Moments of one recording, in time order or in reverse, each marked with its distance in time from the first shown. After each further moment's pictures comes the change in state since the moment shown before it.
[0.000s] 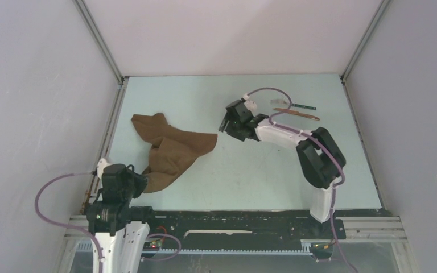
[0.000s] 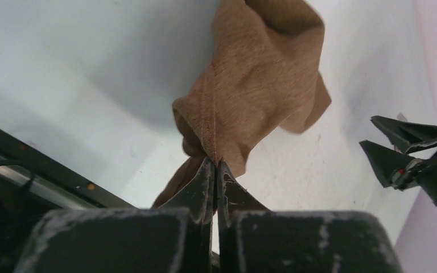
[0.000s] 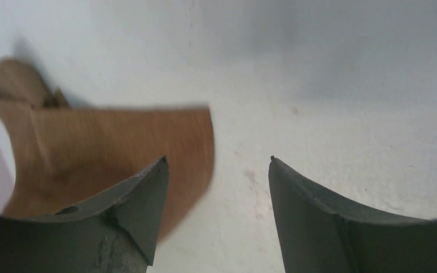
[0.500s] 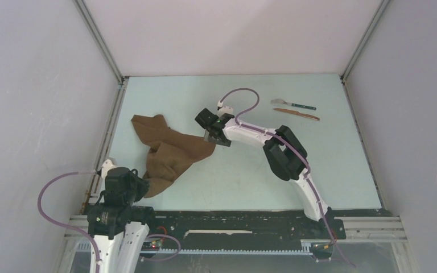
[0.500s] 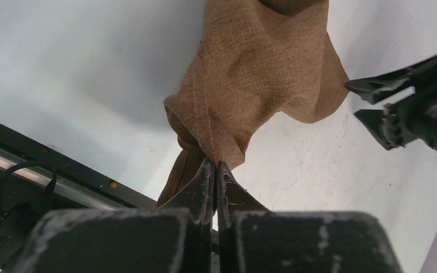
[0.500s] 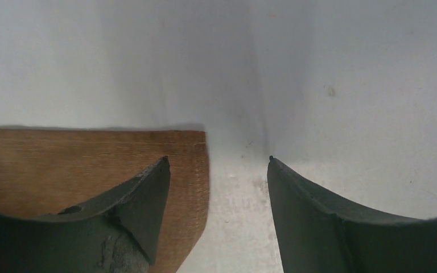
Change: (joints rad) left arm -0.076 -0.050 -0.011 -0.050 -0.069 0.068; right arm 0.167 0.375 0.531 -0.450 0.311 0.028
